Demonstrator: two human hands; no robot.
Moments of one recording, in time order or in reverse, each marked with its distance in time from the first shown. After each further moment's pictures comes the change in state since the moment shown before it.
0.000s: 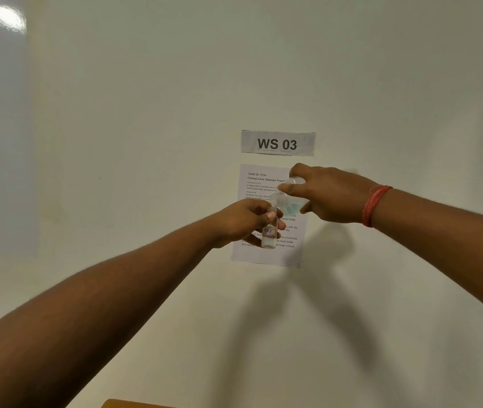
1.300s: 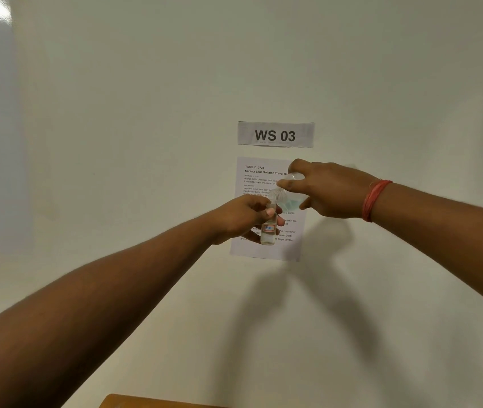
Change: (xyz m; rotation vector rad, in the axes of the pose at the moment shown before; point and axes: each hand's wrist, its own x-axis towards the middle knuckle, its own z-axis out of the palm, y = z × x) left_hand 0.011 -0.010 0.002 -0.034 -0.011 -0.018; right_hand -0.001 0.000 0.010 0.001 -0.016 0.008
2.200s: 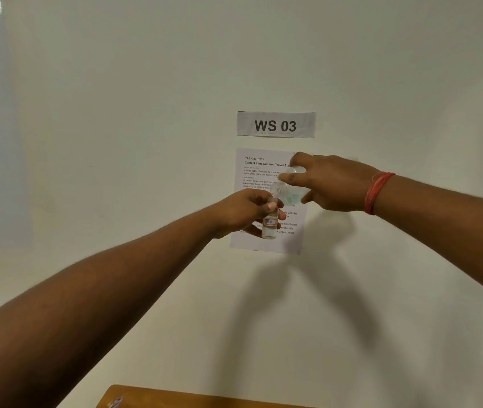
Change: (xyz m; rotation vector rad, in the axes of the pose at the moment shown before) left_hand 0.008 -0.006 0.002 -0.027 -0.007 -0.009; right_hand 0.001 0.002 0.010 0.004 0.004 -0.012
